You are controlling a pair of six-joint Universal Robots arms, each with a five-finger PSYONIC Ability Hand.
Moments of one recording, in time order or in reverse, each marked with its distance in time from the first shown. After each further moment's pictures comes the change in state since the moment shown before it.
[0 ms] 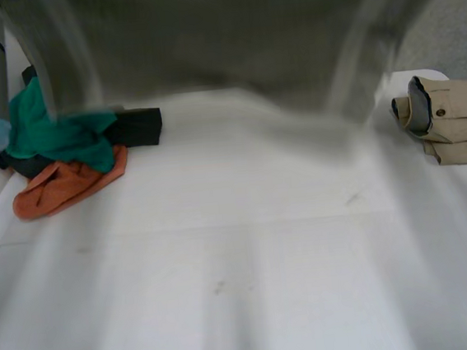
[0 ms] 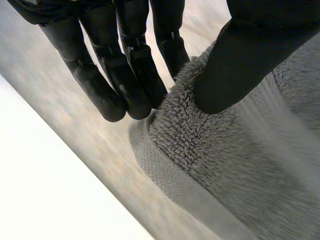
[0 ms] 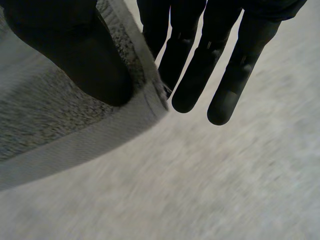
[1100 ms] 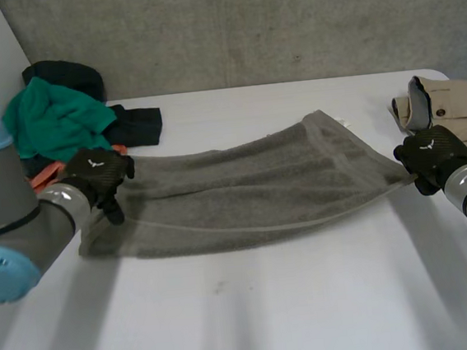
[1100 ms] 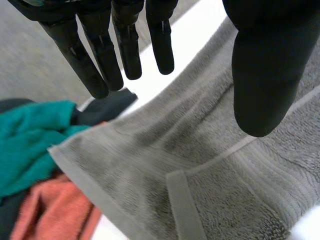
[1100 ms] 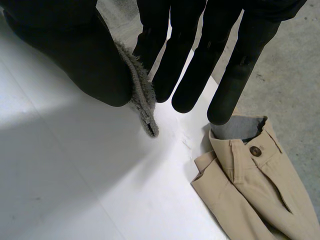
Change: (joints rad) left arm 0.015 -0.094 -0.480 -0.372 0.163 -0.083; right arm -0.104 0.080 0.754 -0.002 -0.178 -0.148; left_hand -0.658 -0.723 -0.715 -0.728 -0.689; right_hand 0.000 0.000 0.000 0.000 0.003
